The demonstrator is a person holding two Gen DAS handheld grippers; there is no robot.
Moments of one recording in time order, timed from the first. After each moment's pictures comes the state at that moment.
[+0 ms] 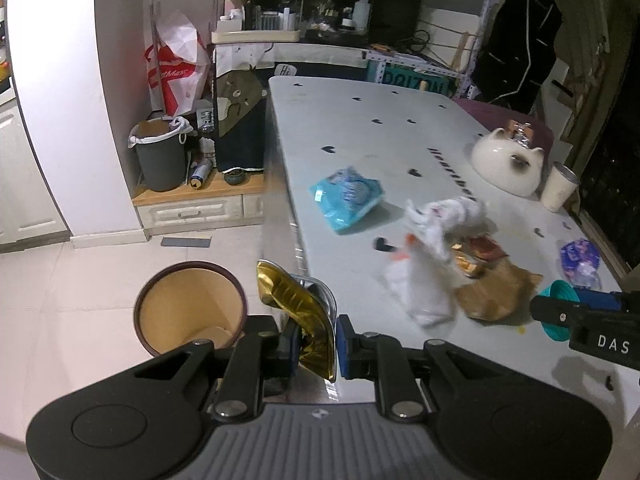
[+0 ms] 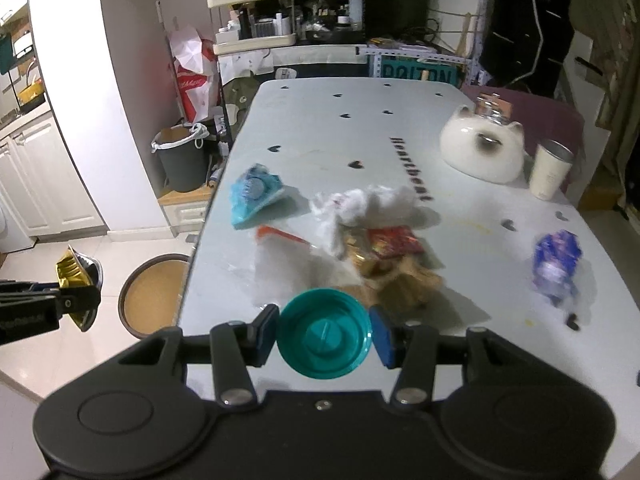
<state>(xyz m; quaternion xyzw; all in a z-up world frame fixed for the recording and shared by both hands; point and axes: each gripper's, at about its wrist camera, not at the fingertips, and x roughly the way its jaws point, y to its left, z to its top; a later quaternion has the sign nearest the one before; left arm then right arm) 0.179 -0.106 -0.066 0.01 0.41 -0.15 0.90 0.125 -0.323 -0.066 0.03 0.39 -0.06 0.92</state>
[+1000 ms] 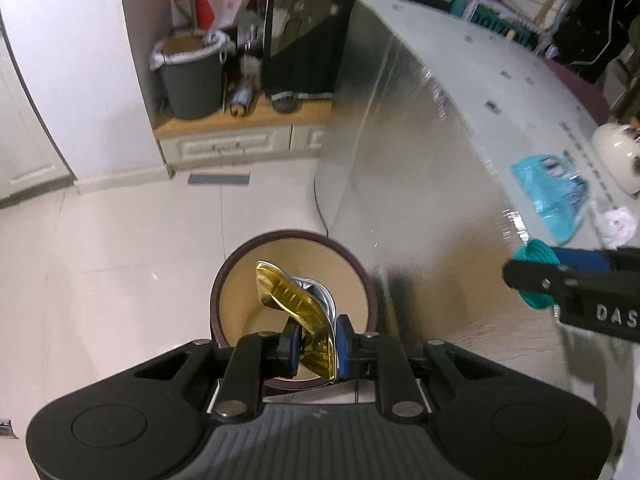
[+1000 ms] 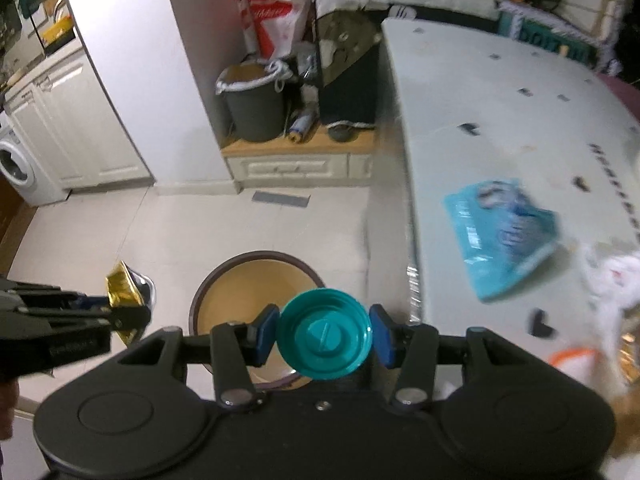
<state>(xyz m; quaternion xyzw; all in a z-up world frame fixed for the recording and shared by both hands) 0.398 0.063 -0.169 0.01 0.54 -0.15 0.83 0.369 -0.133 -0.150 0.03 0.49 0.03 0.87</state>
